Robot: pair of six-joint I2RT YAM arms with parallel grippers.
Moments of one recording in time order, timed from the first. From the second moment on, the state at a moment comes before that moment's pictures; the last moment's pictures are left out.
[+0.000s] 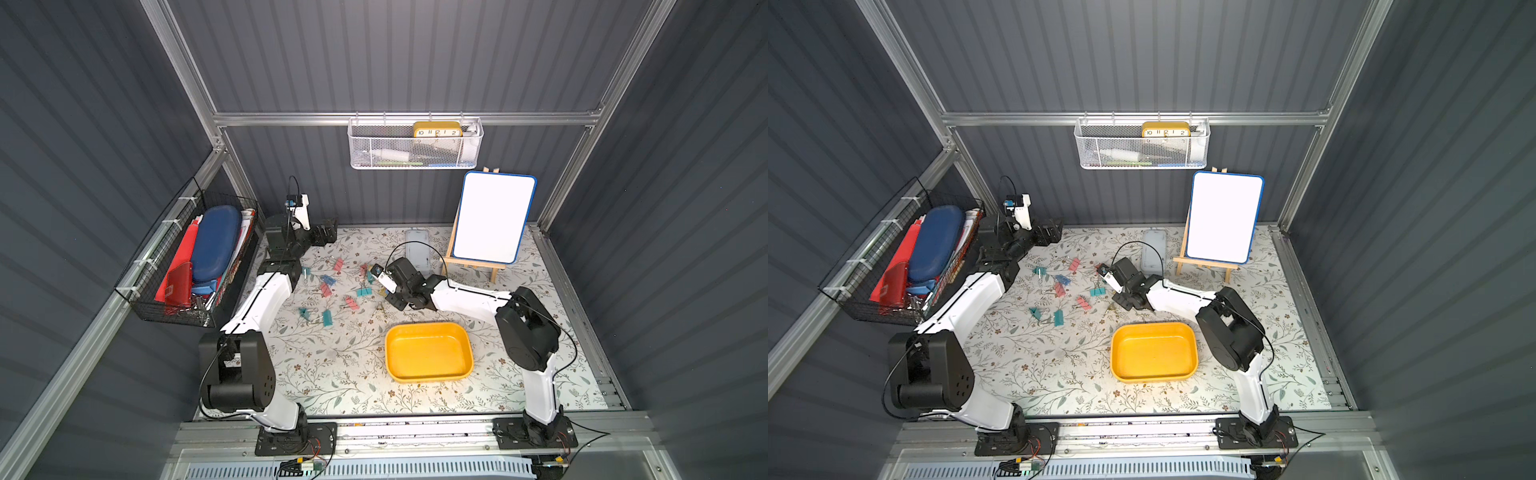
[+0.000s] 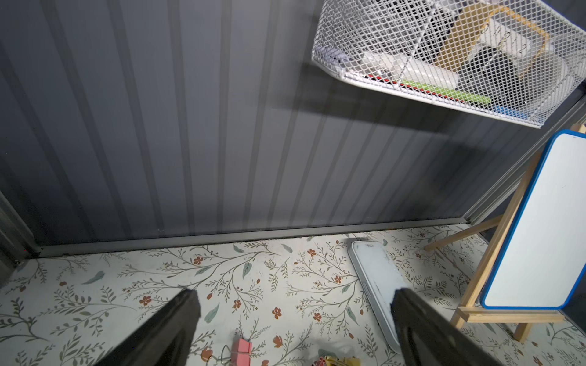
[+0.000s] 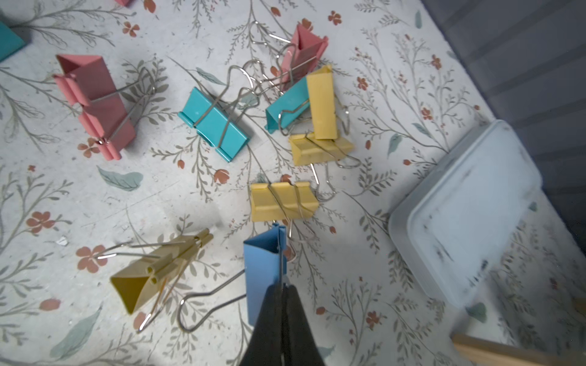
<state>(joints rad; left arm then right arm) -0.03 1.57 1.21 0.18 0.38 -0.11 0.78 1.99 1.42 -0.28 0.20 -0.27</state>
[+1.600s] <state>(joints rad) -0.16 1.55 1.21 0.12 0.32 0.00 1.01 1.65 0.87 -0.18 0.07 1.07</state>
